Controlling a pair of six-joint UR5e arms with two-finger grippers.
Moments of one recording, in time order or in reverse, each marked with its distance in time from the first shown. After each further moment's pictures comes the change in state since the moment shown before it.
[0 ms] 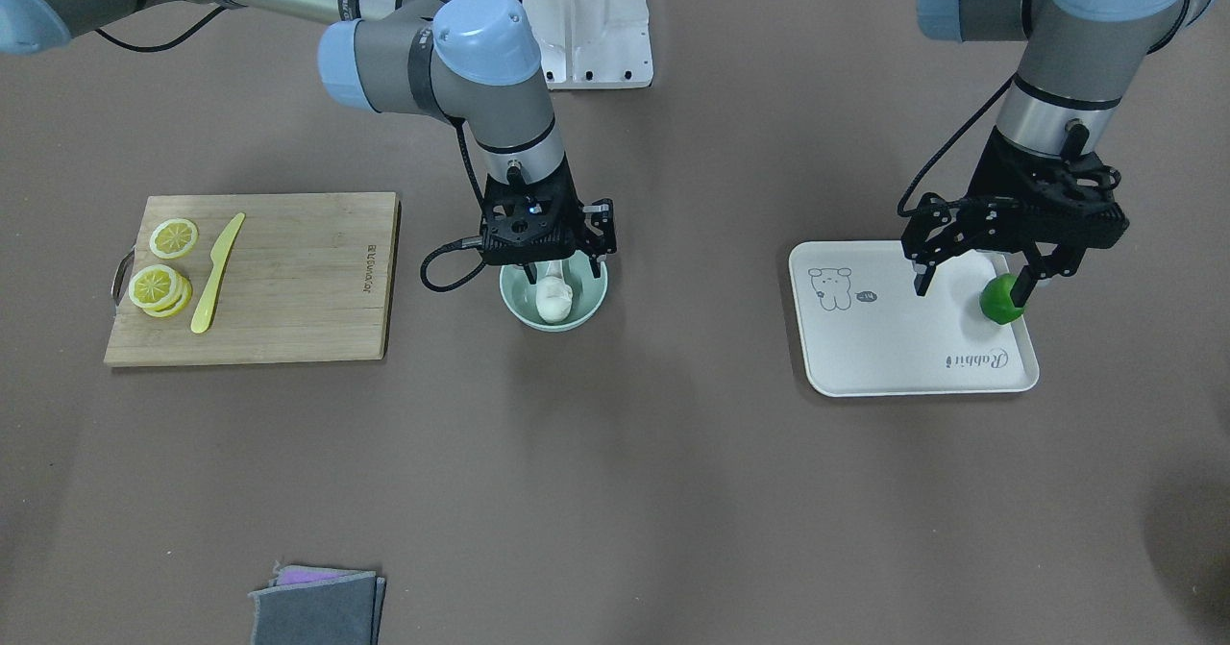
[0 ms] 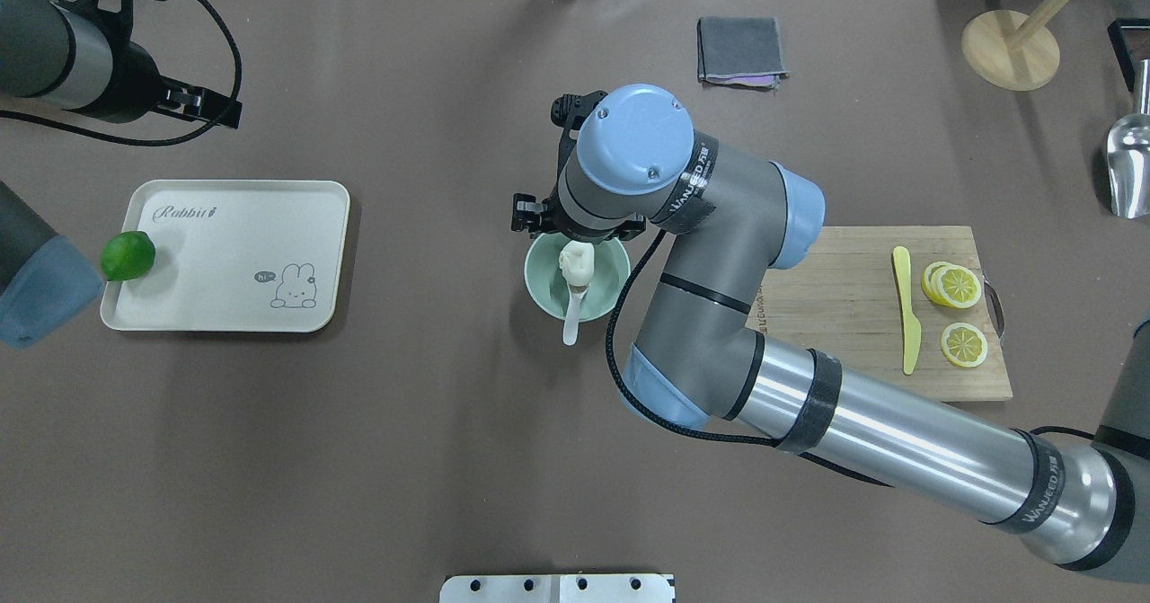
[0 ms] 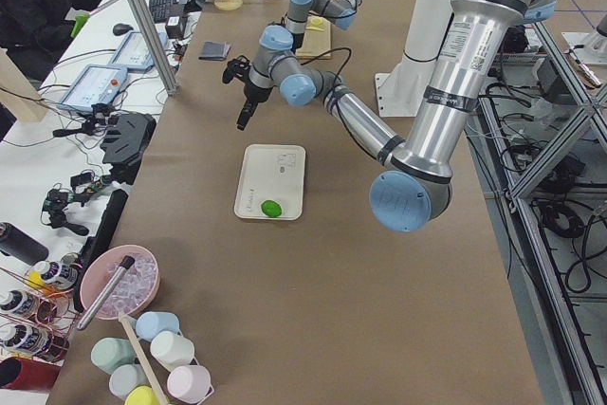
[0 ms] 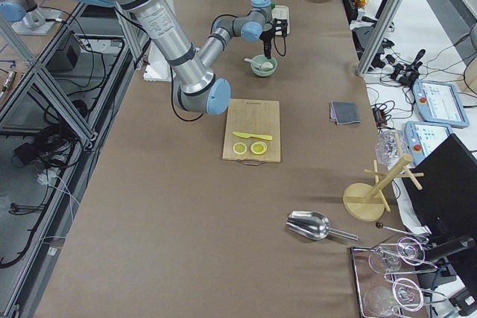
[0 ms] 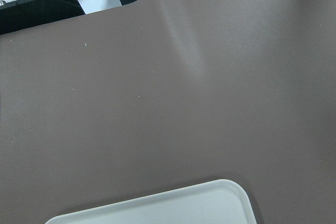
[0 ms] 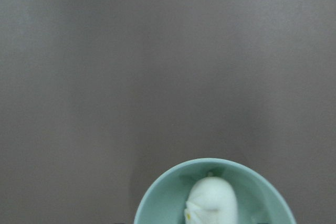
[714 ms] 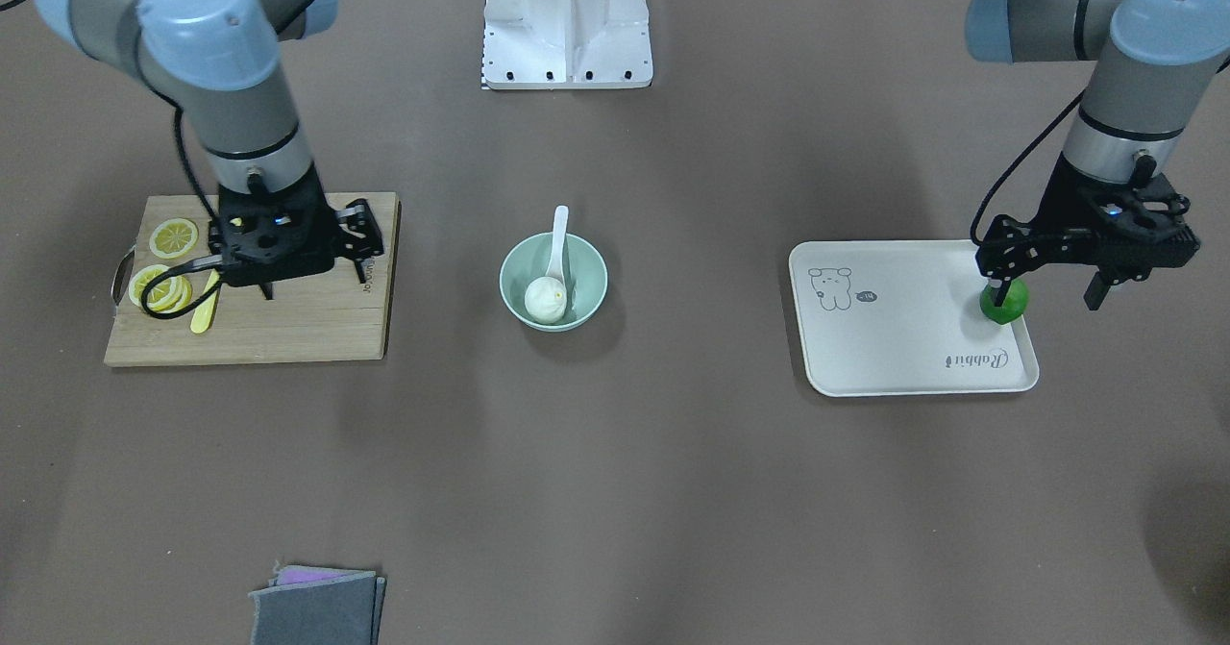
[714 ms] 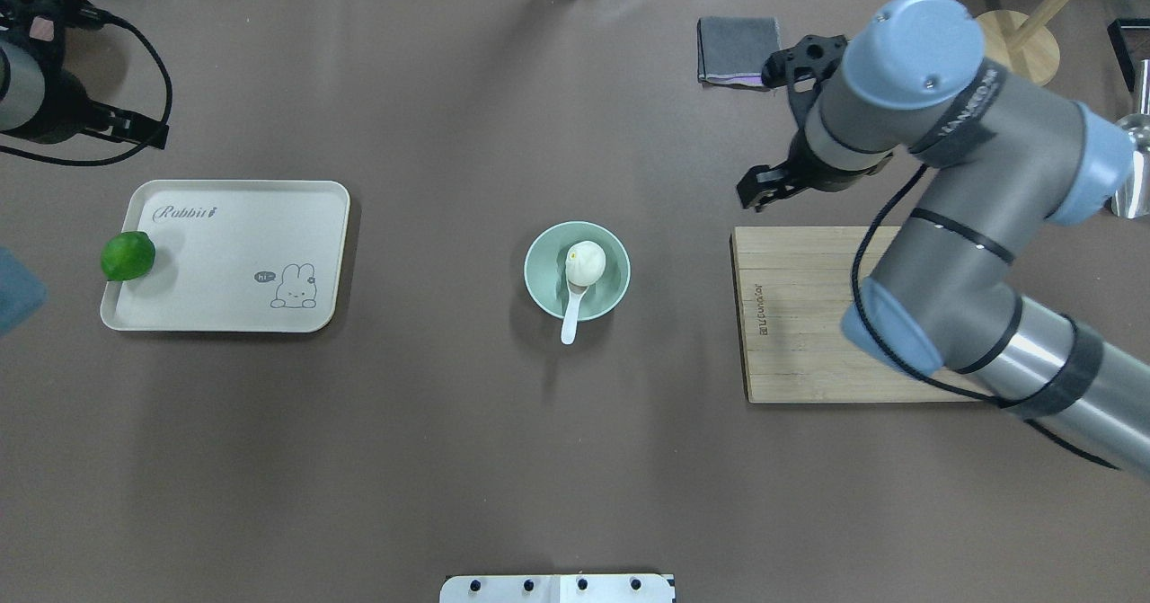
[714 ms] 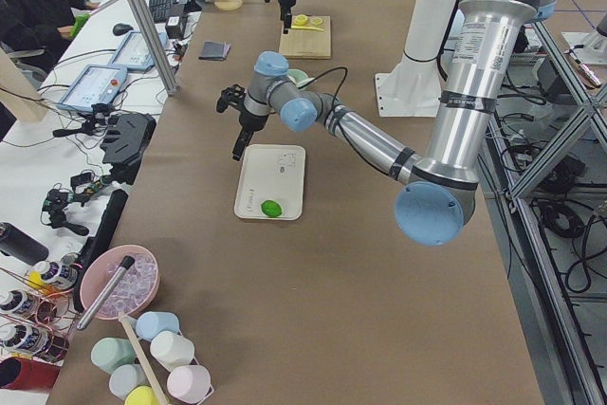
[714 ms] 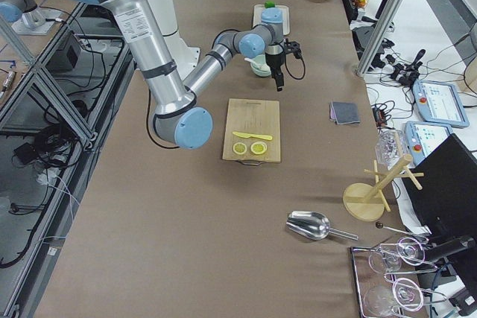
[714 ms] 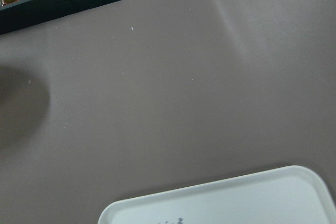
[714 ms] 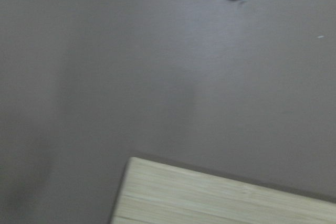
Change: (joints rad) left arm -0.075 0.135 0.046 -0.046 -0.008 0.067; right arm 0.261 -0.359 0.289 -0.246 0.077 -0.581
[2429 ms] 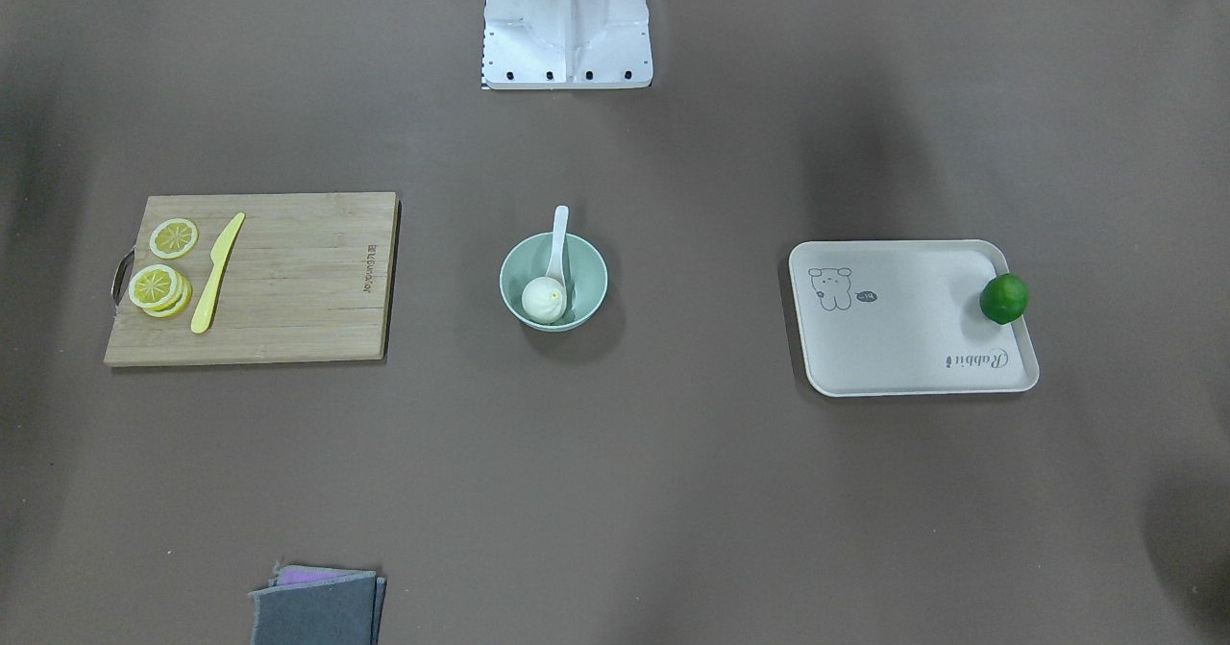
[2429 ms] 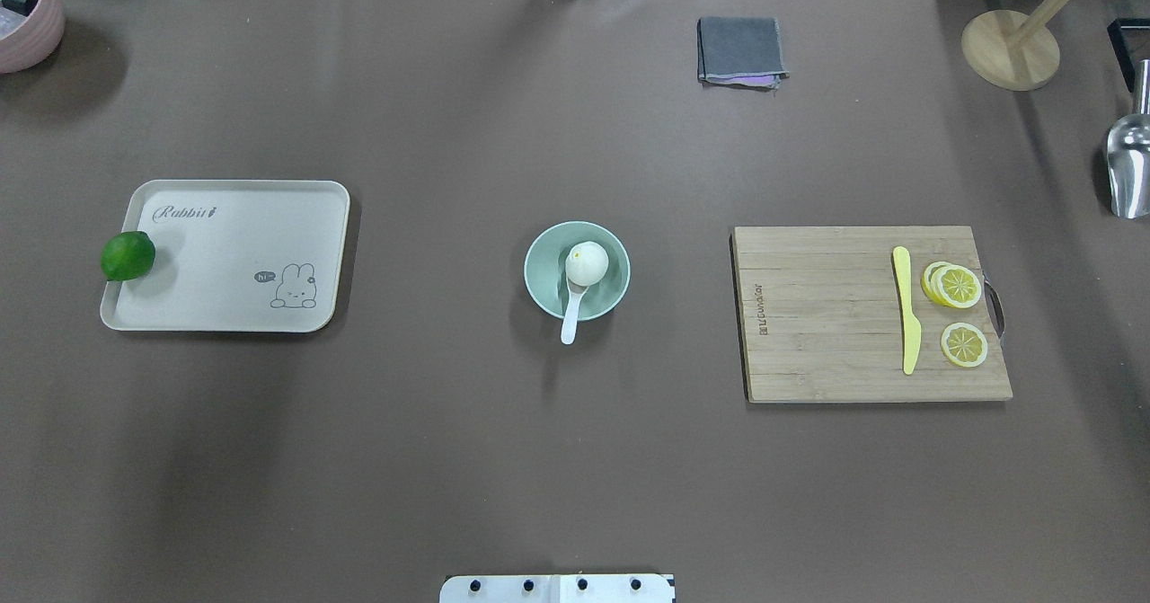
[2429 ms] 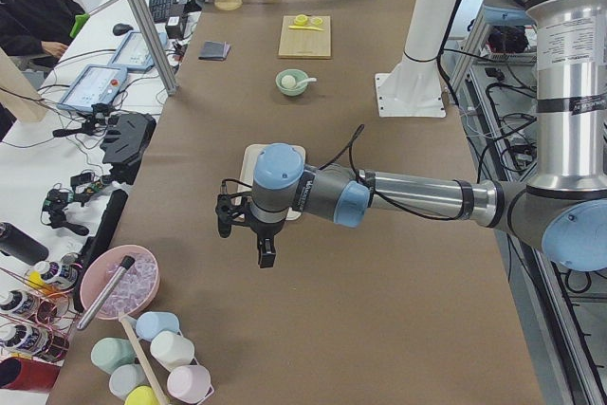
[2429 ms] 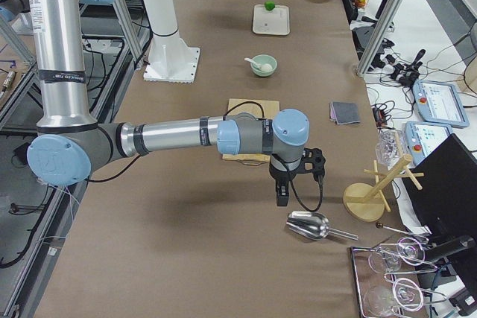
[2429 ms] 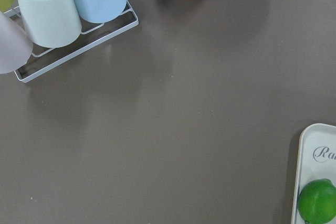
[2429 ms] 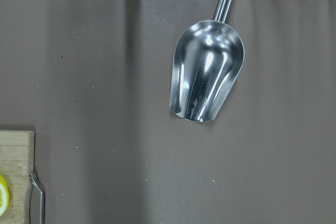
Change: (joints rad) left arm -0.529 0.279 0.085 0.015 -0.452 0.191; right arm 0.739 -0.386 -0.171 0.015 0.418 -0.644
